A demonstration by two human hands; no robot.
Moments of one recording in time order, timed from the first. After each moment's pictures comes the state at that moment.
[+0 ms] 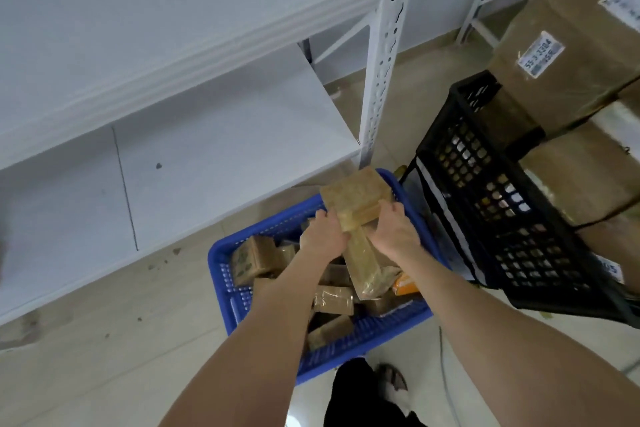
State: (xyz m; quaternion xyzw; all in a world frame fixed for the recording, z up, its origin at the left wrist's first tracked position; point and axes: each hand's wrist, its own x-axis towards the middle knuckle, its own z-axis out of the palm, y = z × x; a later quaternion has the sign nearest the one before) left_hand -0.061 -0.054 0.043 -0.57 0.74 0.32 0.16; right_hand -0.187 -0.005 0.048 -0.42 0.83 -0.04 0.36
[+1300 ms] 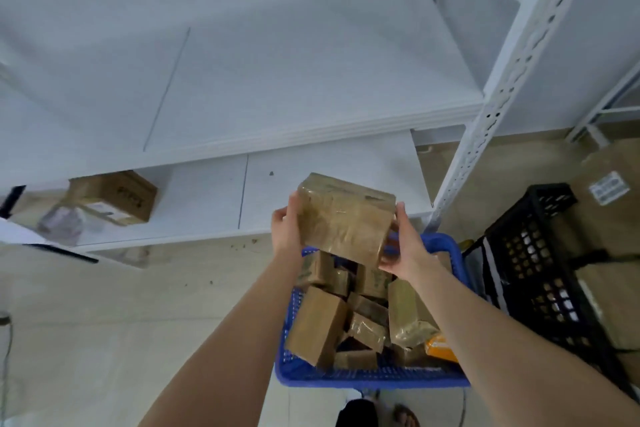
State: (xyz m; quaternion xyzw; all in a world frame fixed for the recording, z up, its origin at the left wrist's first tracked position) left_hand 0.062 -0.046 0.220 -0.74 0.16 0.49 -0.44; right_hand -0.128 -0.044 0.186 -0.01 0.57 -0.35 0.74
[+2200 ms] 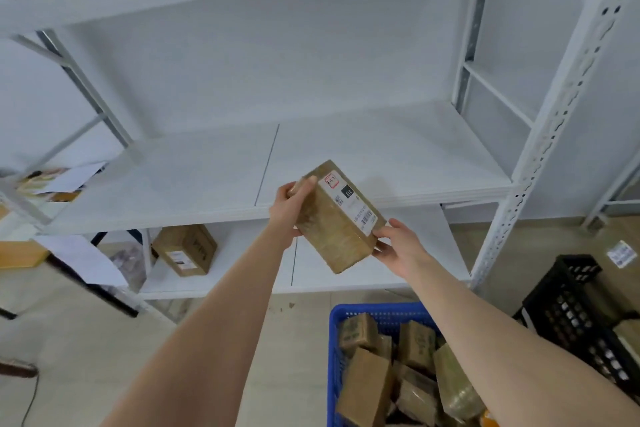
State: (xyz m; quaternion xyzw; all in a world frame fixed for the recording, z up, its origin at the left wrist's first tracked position) left_hand 0.217 -0.019 0.437 -0.66 0.31 0.50 -0.46; right_hand 0.020 -0.007 0.377 -0.16 0.46 -0.47 0.74
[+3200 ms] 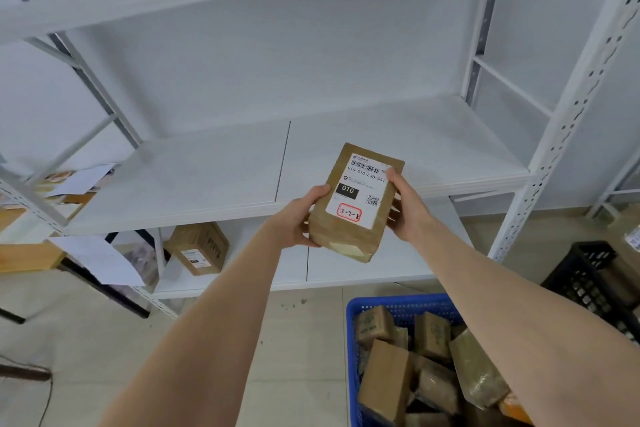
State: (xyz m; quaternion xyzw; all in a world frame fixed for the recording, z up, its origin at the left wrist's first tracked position) left_hand 0.279 0.004 0.450 -0.62 0.37 0.62 -0.30; right_hand 0.075 -0.024 0.416 -0.23 0.48 -0.48 0.70
